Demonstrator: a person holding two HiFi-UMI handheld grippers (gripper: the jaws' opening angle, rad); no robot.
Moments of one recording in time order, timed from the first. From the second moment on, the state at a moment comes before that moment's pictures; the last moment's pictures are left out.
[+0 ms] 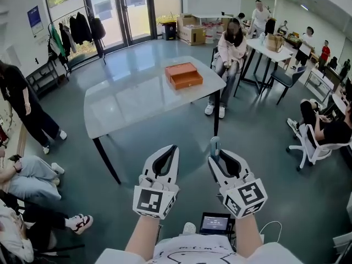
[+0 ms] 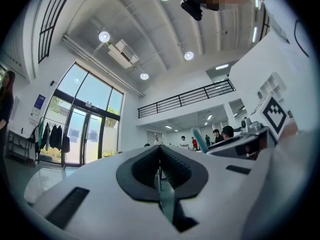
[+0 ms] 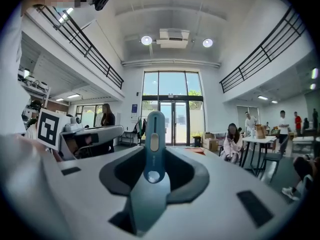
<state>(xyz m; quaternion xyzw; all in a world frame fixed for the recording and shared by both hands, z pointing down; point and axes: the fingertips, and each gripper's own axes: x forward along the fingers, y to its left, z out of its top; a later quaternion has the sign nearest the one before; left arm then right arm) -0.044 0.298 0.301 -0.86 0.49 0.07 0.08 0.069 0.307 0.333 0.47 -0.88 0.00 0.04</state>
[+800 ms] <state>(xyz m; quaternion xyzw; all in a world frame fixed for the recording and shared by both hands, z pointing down) -0.024 0.208 0.305 -0.86 0.50 0.08 0.07 0.096 0.226 0.333 0.47 -0.88 0.01 0.02</state>
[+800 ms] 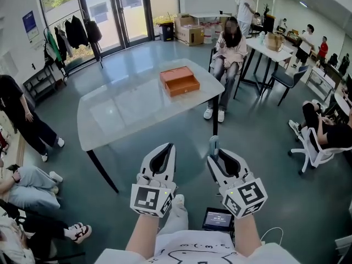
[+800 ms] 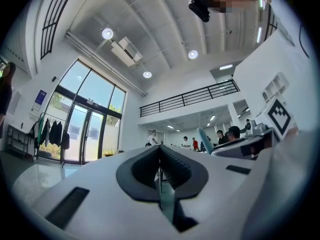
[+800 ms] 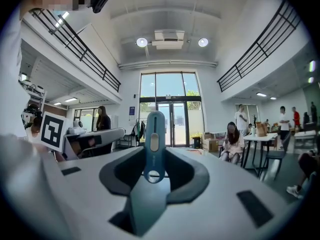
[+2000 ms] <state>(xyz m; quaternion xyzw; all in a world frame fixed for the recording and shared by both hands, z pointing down) -0.051 -0.068 0.314 -0.88 0.46 0.08 0.06 0.058 -0.036 0.344 0.49 -0.87 0.01 0.04</state>
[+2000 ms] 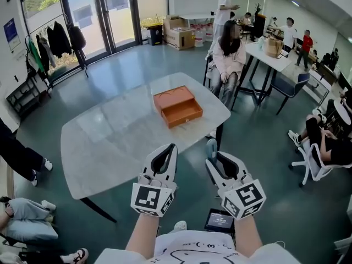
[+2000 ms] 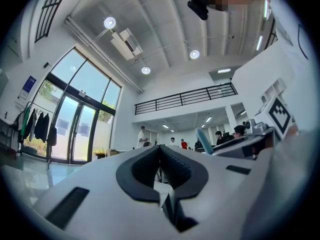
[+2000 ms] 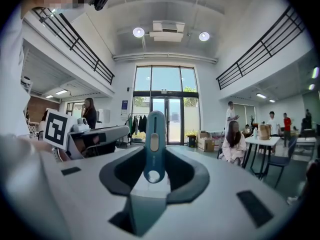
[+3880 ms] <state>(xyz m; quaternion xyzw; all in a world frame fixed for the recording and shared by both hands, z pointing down) -0.031 -0.351 0.346 -0.80 0.60 0.05 0.04 0.083 -0.361 0.365 0.34 -0.94 0.02 0.06</state>
